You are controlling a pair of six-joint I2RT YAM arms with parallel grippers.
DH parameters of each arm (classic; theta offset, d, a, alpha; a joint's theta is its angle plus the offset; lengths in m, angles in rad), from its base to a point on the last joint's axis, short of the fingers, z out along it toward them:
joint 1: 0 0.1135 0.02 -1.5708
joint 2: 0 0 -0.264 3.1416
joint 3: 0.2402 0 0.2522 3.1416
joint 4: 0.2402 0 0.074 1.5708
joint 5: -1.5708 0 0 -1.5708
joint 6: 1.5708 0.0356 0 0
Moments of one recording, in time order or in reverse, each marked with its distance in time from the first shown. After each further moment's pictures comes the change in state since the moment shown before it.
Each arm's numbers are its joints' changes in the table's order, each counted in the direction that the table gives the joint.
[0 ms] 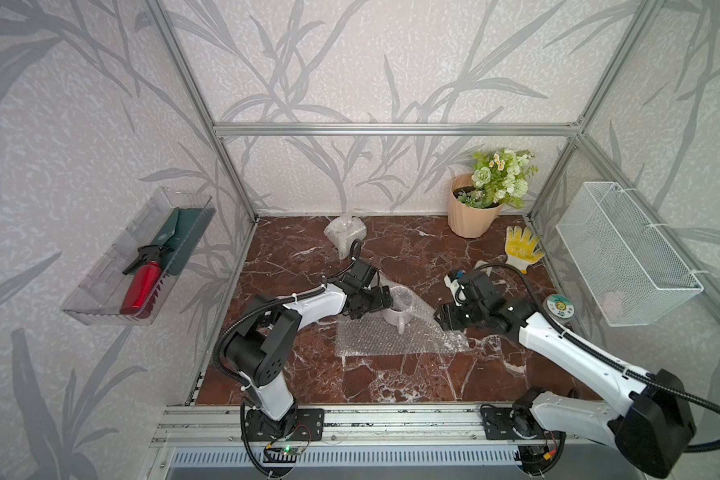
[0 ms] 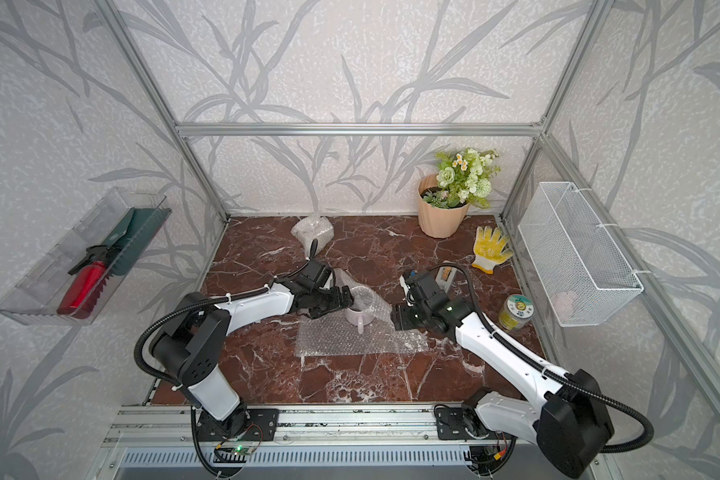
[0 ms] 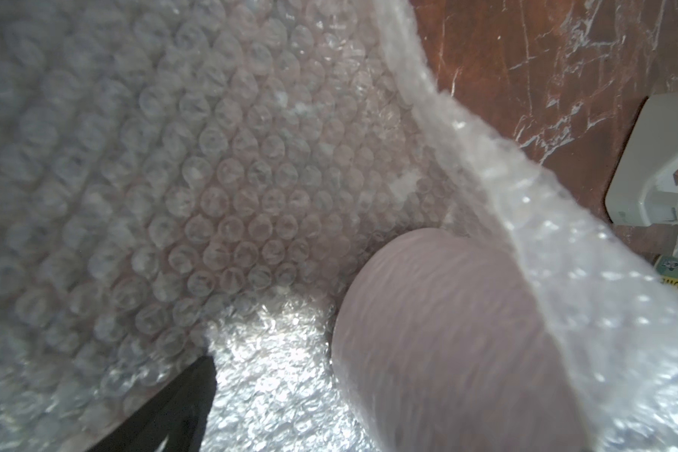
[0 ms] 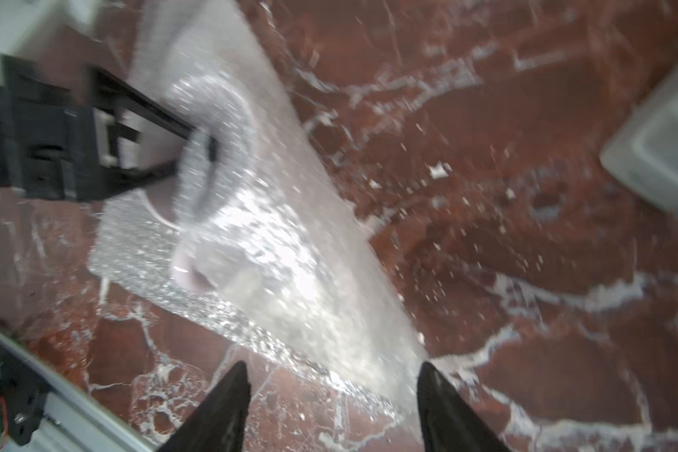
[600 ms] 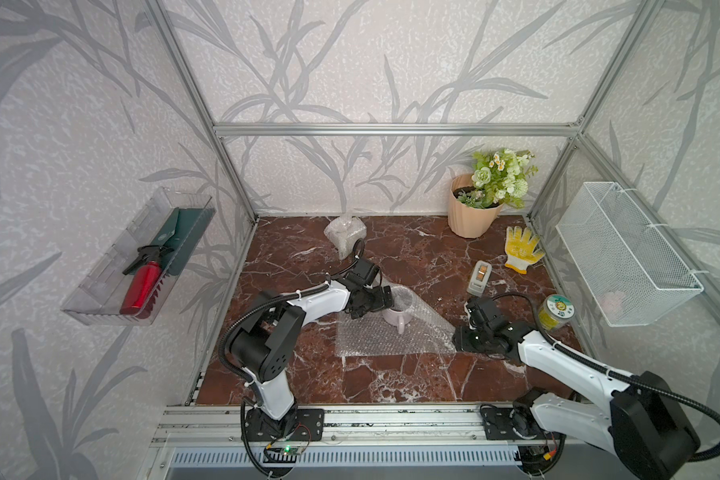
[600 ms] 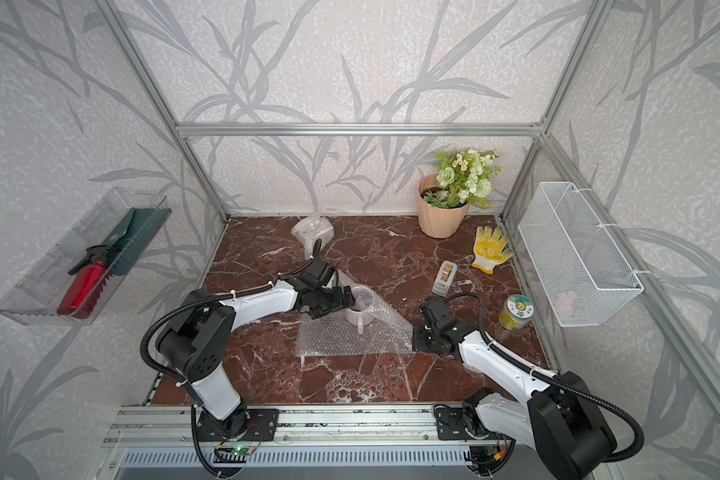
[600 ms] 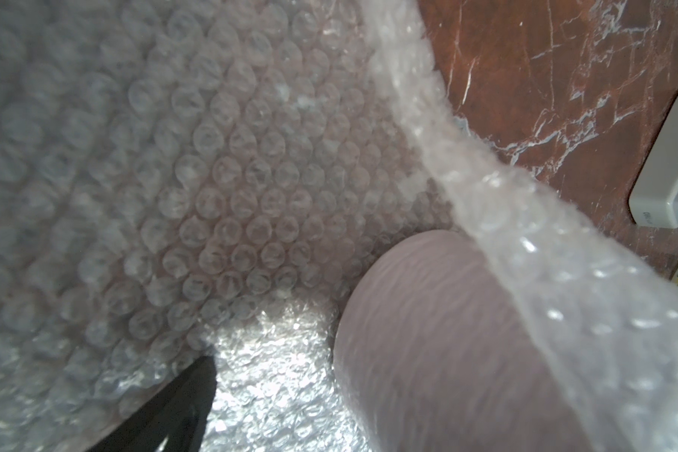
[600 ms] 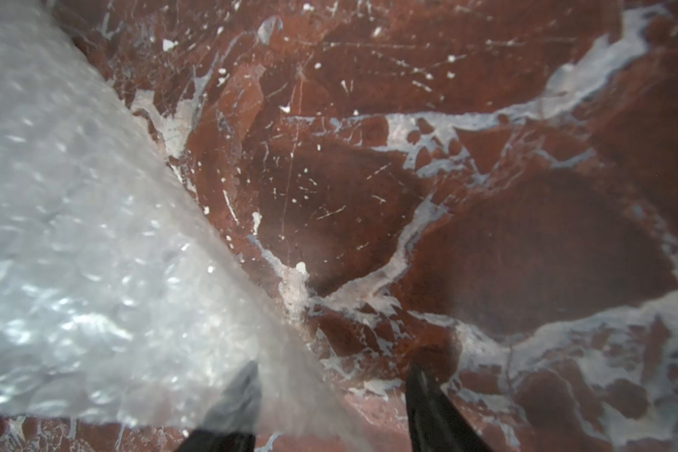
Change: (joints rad) left arm 0.000 0.032 0.045 0.051 0.008 0.000; right arm -0.096 0.029 -0.231 -0.132 -0.003 0.132
